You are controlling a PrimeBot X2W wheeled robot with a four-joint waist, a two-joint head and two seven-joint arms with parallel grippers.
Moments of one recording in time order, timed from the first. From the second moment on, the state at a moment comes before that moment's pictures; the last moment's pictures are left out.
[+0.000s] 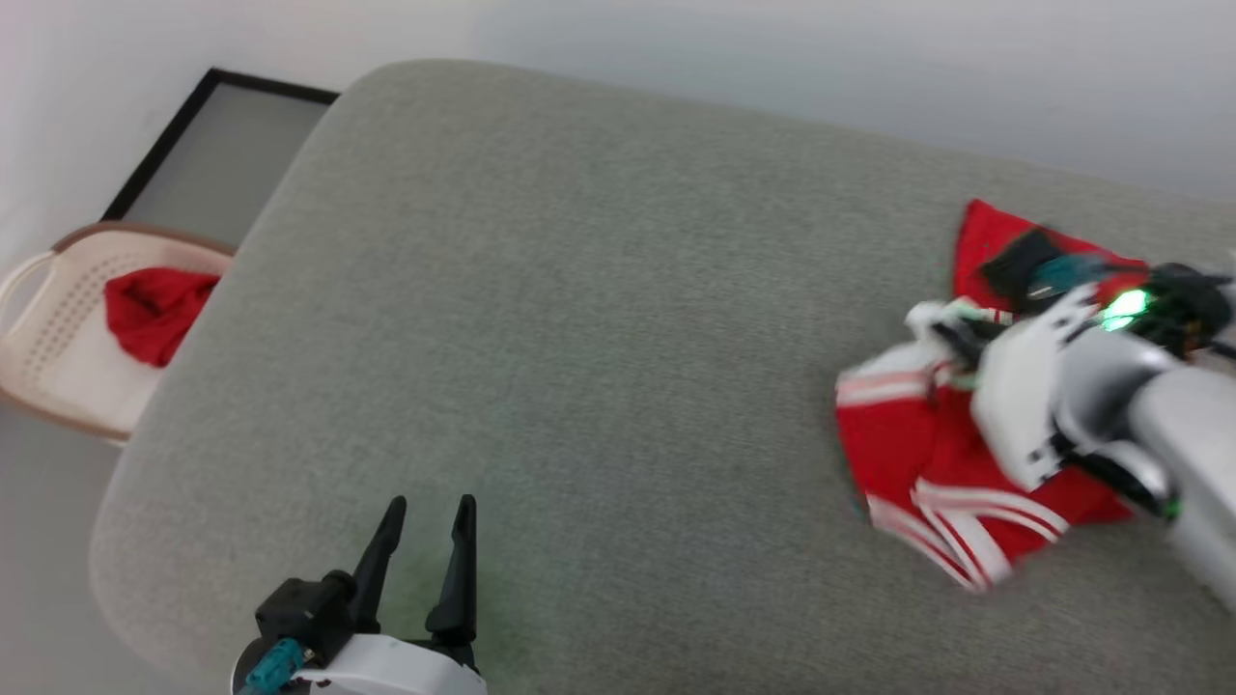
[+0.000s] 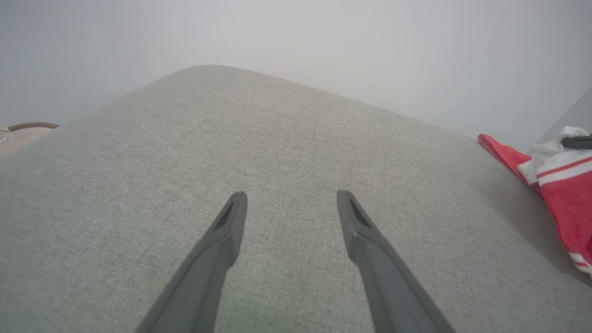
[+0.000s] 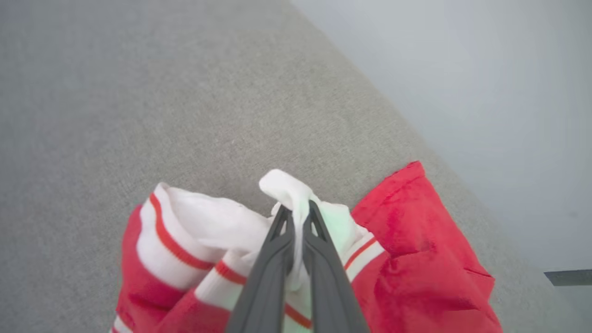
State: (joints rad) left arm -0.06 0.05 -0.06 0.25 -0.29 -0.13 -0.26; right arm -0.82 -0.59 0.84 0.39 0.63 0.13 0.35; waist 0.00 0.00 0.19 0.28
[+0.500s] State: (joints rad) left arm -0.05 0.07 -0.06 0.23 -0.28 -0.13 -0.26; right arm -0.26 -0.57 0.11 0.19 0.55 0.13 0.25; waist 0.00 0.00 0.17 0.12
